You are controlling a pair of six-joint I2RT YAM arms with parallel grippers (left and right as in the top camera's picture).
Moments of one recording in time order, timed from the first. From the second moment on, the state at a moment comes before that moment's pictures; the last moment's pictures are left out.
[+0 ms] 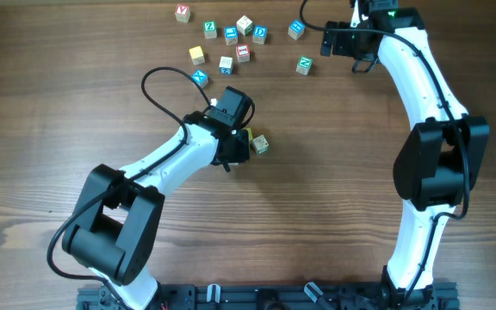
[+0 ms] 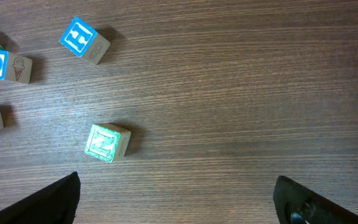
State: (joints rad) left arm -0.51 1.82 1.12 -0.60 0.00 -0.53; right arm 0.12 2.20 1.97 -0.85 0.00 0.23
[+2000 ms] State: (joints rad) left arm -0.51 1.82 1.12 -0.54 -0.01 -0.52; right arm 0.12 2.20 1.97 -0.85 0.00 0.23
